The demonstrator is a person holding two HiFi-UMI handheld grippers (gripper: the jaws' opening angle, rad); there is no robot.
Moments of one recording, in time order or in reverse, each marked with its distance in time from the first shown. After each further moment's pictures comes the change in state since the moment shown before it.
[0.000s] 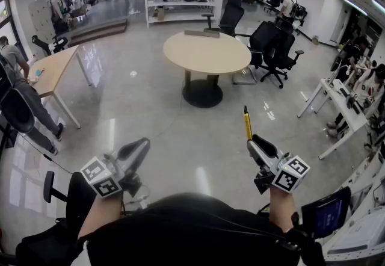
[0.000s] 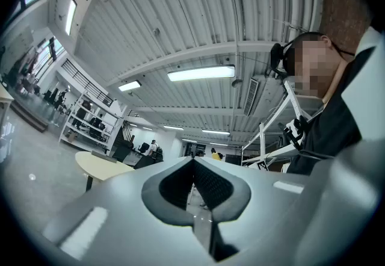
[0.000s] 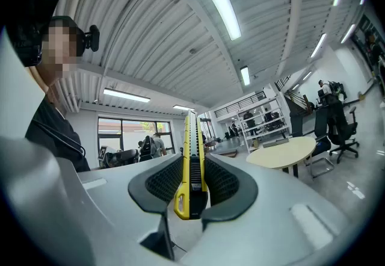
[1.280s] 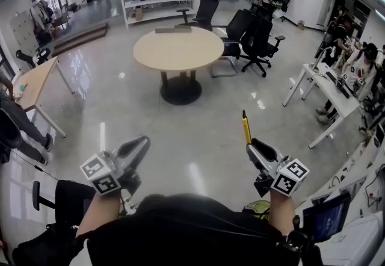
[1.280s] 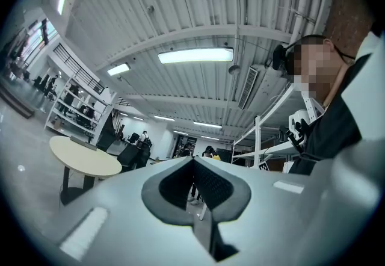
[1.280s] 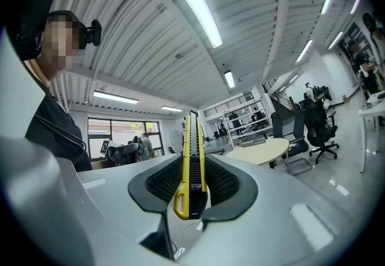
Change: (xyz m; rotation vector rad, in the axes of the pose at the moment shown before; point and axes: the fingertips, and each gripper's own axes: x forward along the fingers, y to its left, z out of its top) left arm 0.187 -0.087 -0.069 -0.040 0.070 -0.080; right arm -0.150 -0.146 0.031 0.016 0.010 -0.096
